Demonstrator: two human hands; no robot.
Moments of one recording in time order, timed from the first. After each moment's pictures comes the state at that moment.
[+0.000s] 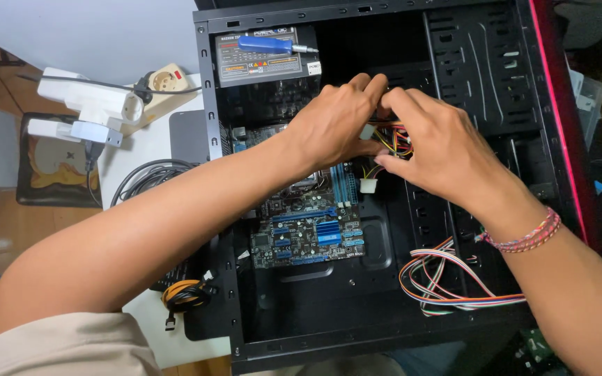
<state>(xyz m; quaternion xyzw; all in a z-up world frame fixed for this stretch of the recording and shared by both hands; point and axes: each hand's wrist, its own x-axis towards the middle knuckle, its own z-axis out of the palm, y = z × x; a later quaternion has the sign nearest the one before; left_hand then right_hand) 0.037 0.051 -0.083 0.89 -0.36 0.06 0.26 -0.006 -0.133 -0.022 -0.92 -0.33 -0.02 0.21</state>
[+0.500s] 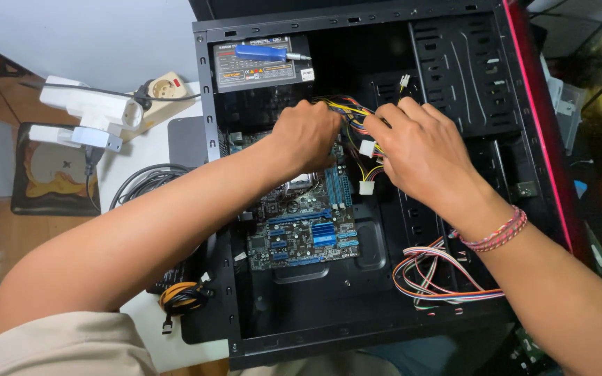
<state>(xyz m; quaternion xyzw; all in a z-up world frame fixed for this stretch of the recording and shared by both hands) 0.030 0.068 -0.101 0.96 -0.26 -0.07 0.07 -0.016 -0.129 -0.028 -0.92 -0.38 -0.11 0.04</state>
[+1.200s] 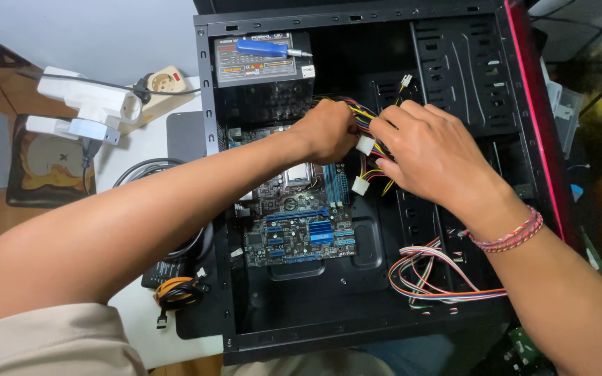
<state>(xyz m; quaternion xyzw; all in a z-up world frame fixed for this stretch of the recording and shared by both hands) 0.045 0.046 -0.111 0.91 -0.21 -0.17 0.31 -0.013 -0.138 -0.019 -0.91 -0.41 -0.07 0.05</state>
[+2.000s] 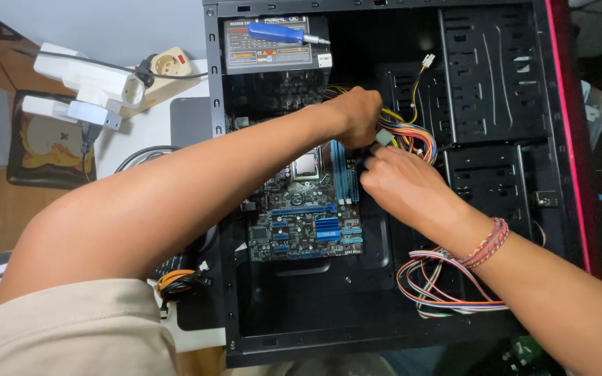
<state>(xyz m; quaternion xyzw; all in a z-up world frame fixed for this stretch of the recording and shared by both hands) 0.095 0.016 -0.170 0.92 -0.26 -0.22 0.17 -0.023 -0.130 -0.102 -0.88 -0.47 0.02 -0.04</state>
